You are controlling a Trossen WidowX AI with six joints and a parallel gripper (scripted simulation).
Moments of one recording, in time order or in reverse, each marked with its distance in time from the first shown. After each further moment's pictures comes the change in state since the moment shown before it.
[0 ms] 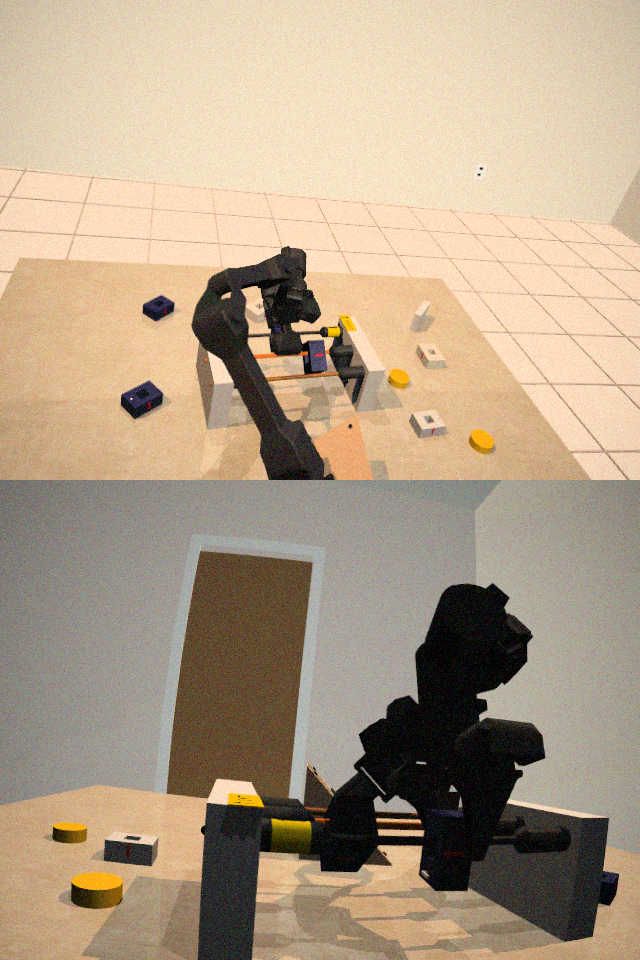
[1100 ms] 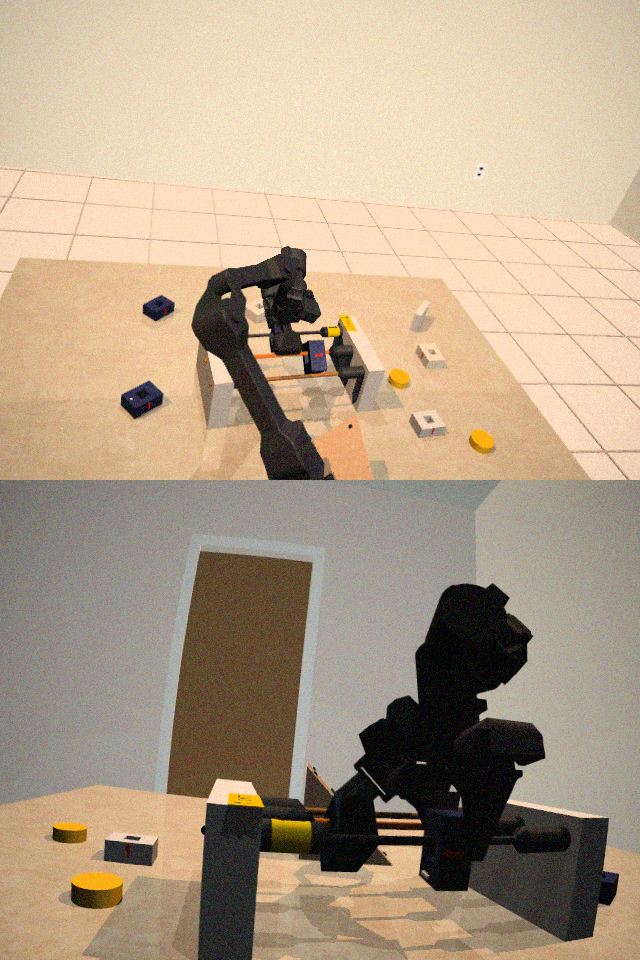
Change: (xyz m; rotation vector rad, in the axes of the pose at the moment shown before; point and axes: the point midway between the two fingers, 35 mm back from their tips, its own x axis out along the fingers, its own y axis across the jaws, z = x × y) arm 0.000 0.000 0.000 0.000 0.000 0.000
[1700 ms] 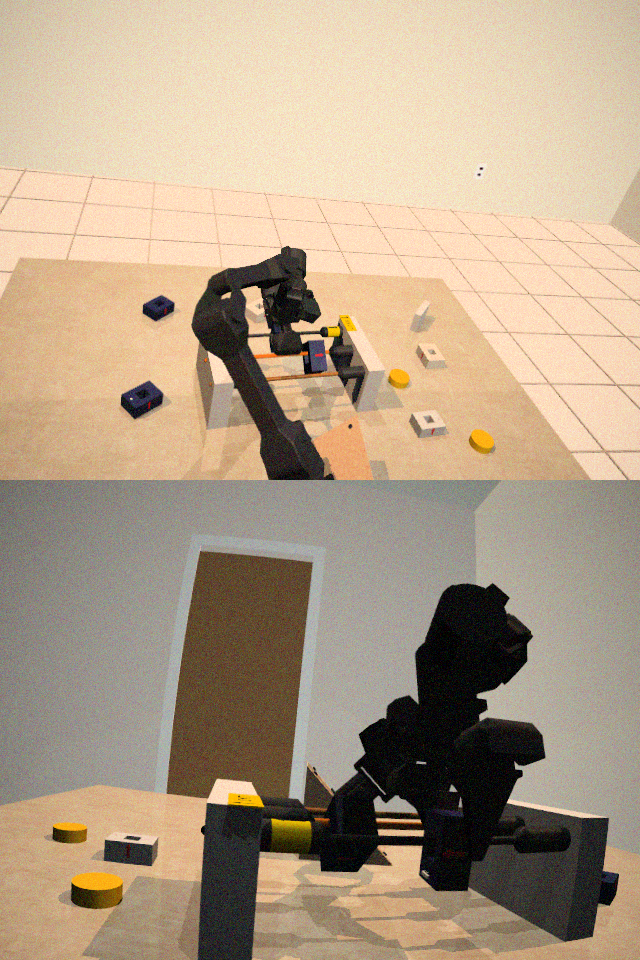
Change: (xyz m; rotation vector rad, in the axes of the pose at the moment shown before) arm 0.000 0.000 0.000 0.000 0.000 0.000
